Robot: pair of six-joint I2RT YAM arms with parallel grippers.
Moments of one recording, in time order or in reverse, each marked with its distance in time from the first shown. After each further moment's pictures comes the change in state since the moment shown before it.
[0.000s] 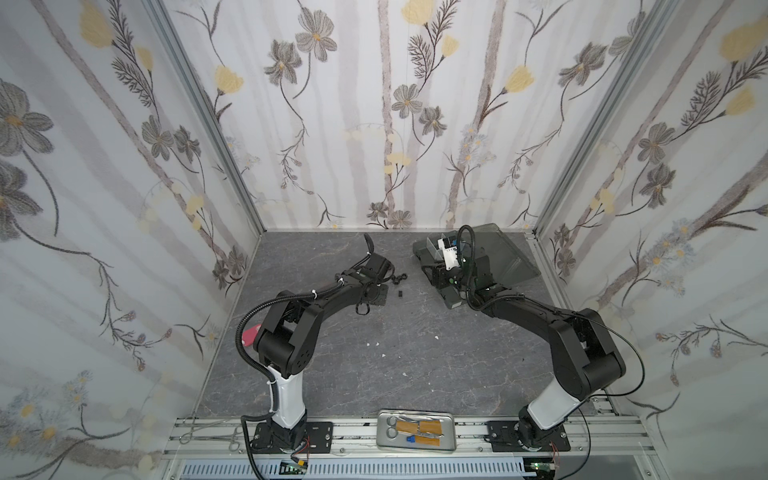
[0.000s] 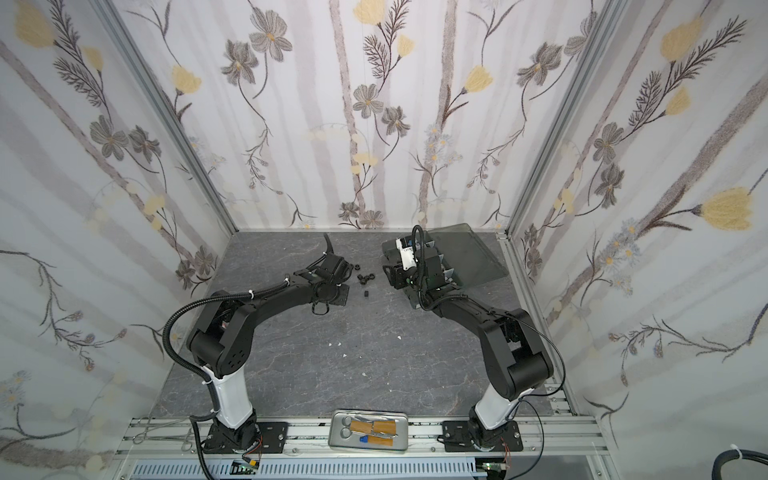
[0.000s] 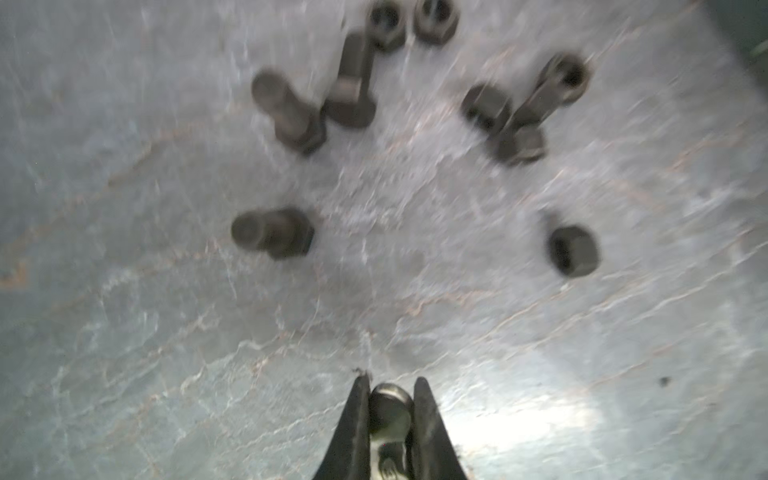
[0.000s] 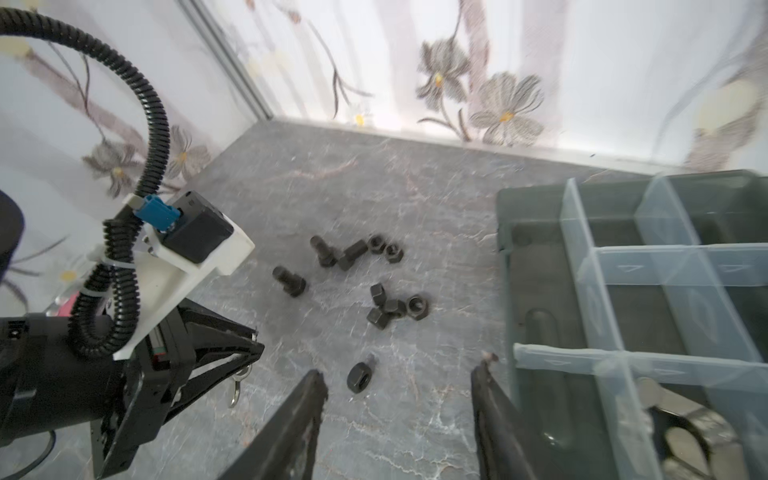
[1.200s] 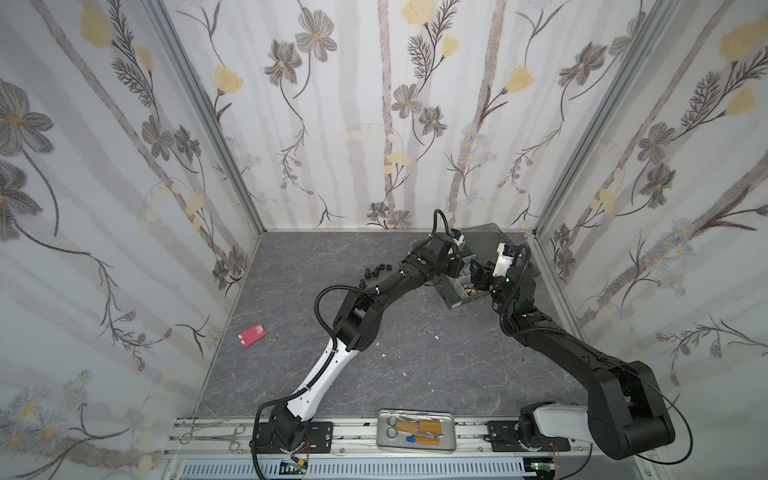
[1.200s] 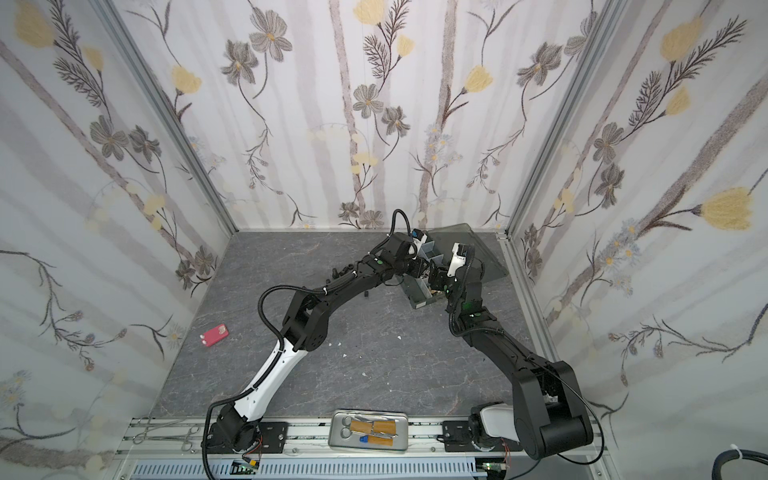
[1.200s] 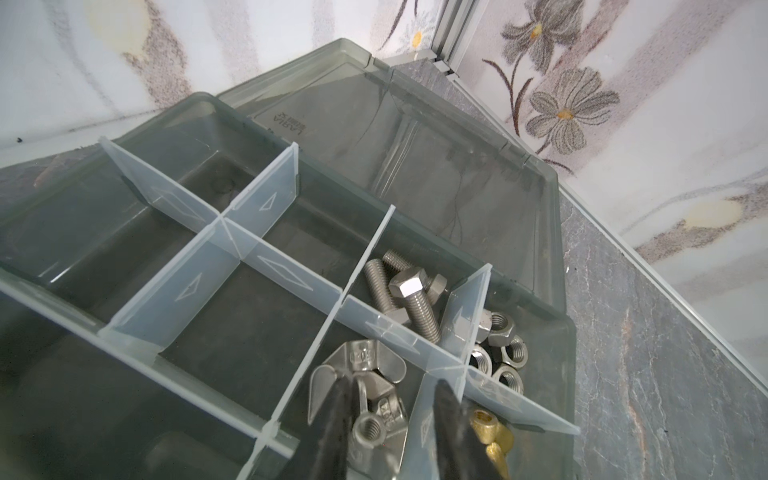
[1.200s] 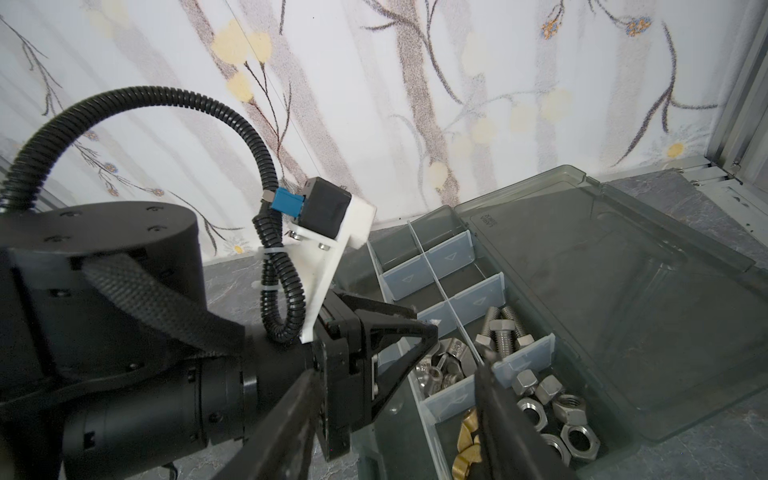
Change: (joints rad) left arm -0.194 0.712 1.009 0.207 0.349 0.021; right arm -0.159 -0.328 -0.303 0.143 0.262 0.162
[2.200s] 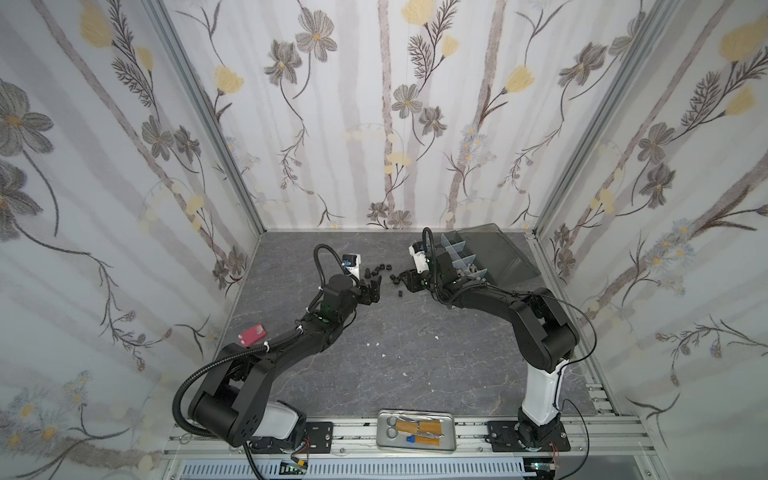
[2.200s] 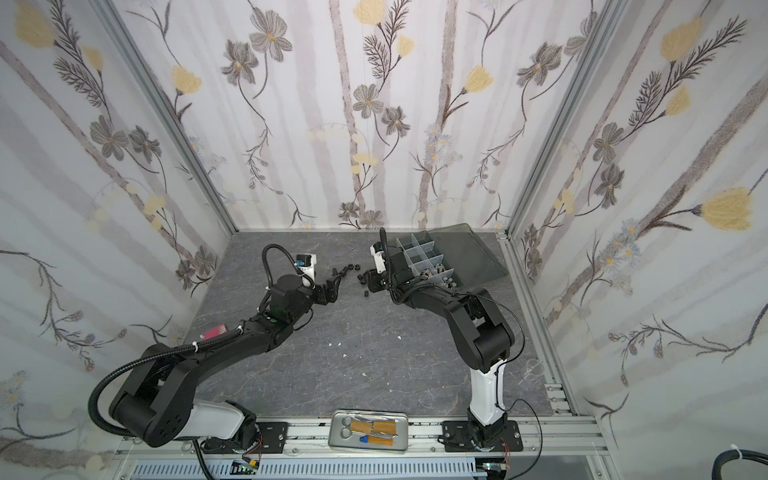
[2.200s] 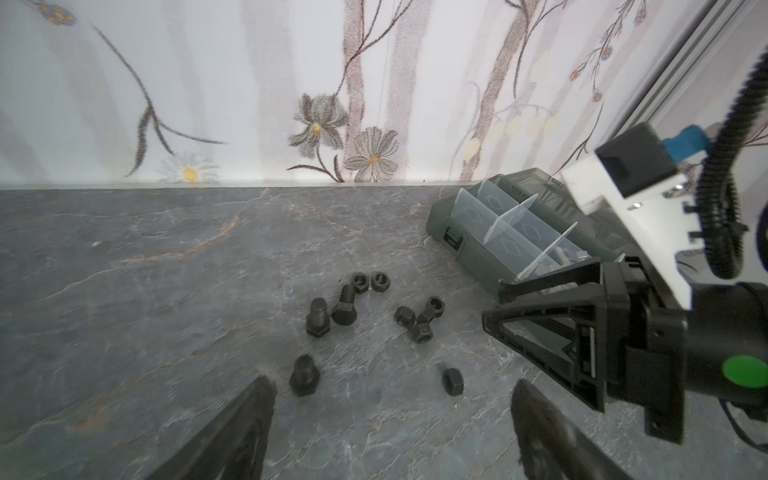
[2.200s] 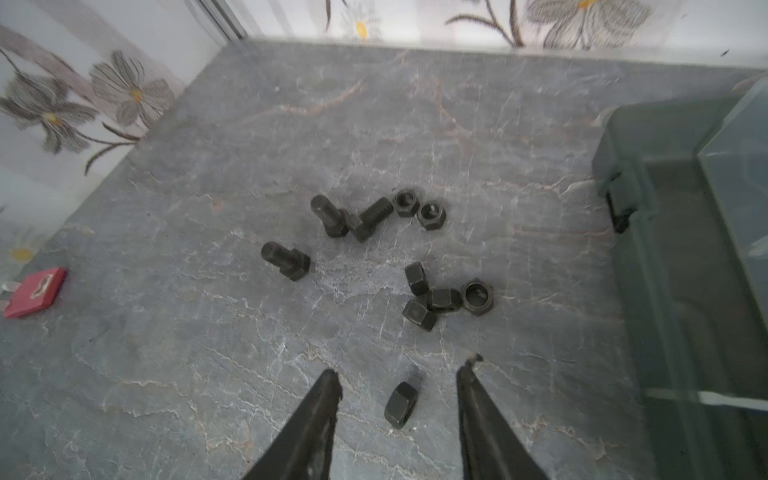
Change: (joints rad) left arm 0.281 -1.251 -1.752 0.750 -0.282 0.025; right arm 0.327 0.658 0.607 -0.346 -0.183 -0.109
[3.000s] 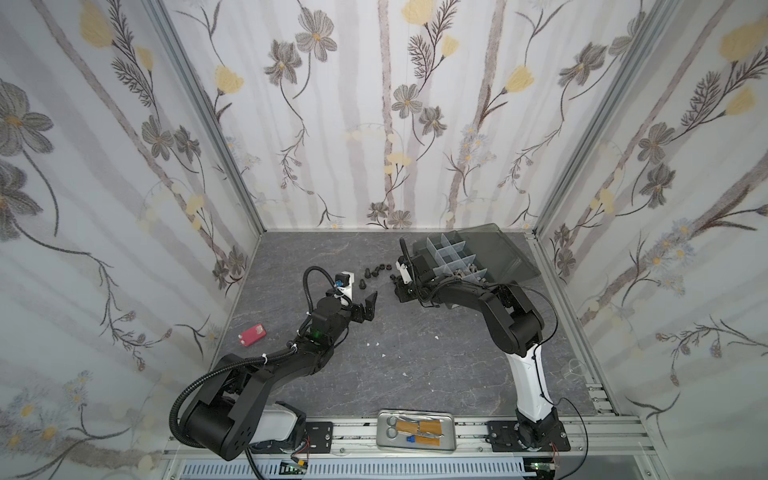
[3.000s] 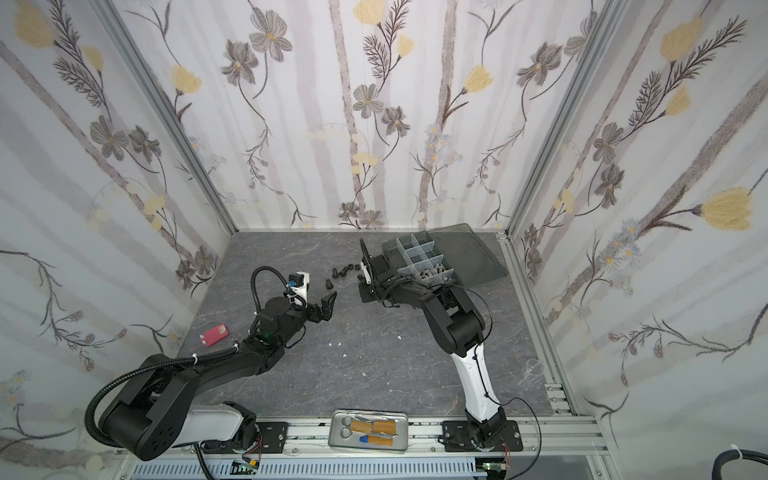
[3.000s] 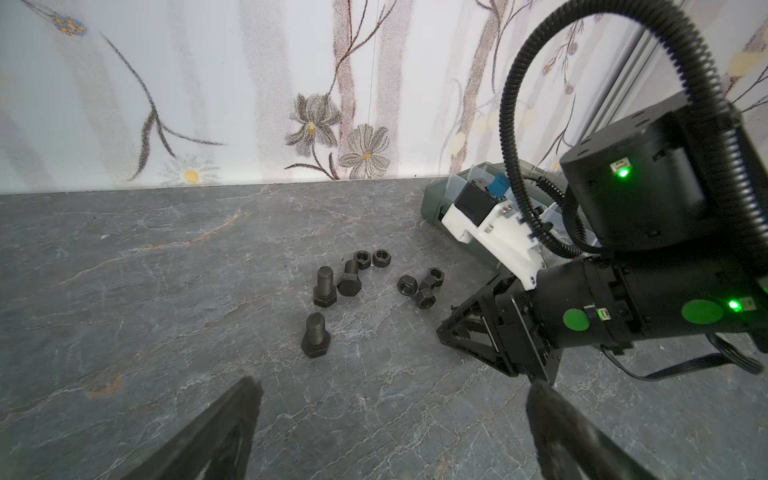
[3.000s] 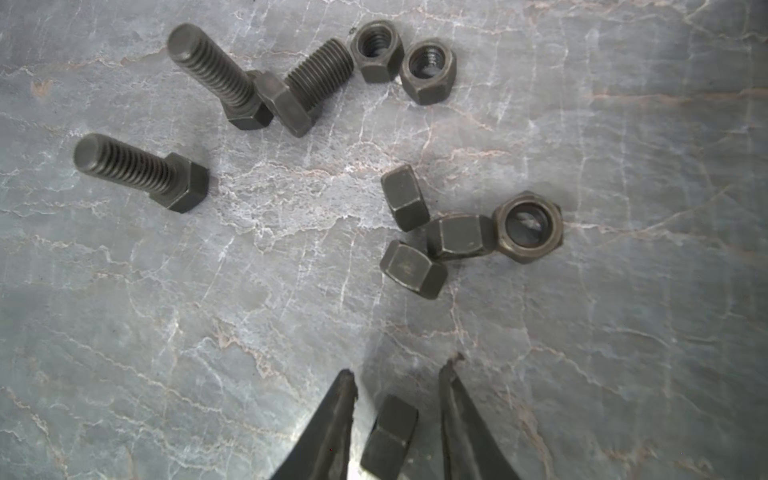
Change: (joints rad) left arm 0.019 -0.027 -0.200 0.241 0.057 0.046; right arm 0.049 0.214 0.189 -0.240 0.074 0.004
